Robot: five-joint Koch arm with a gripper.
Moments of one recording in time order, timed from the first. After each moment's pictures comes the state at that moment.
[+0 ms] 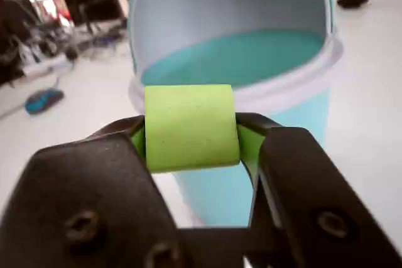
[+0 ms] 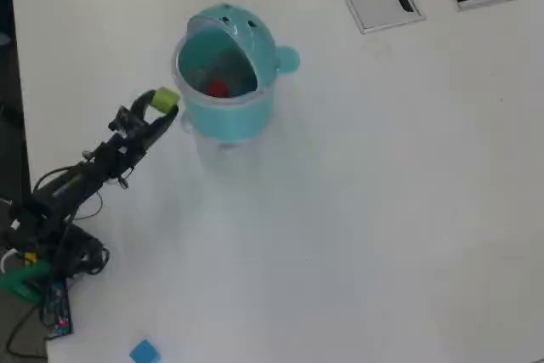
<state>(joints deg) -37.7 111.4 124.5 -14.4 -78.1</state>
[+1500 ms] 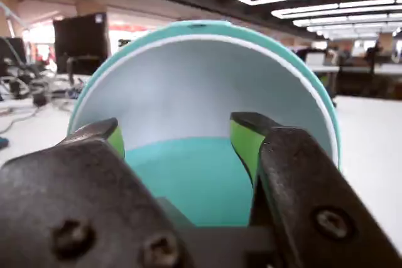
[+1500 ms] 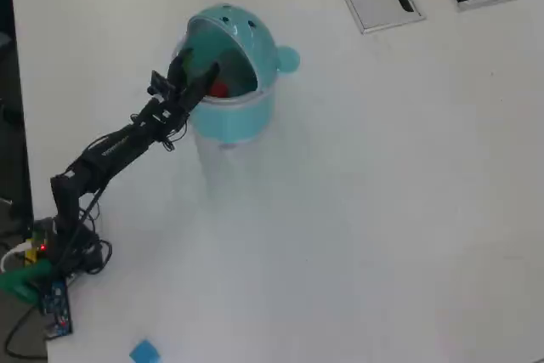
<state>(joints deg) -33.4 77.2 87.8 -25.0 -90.7</state>
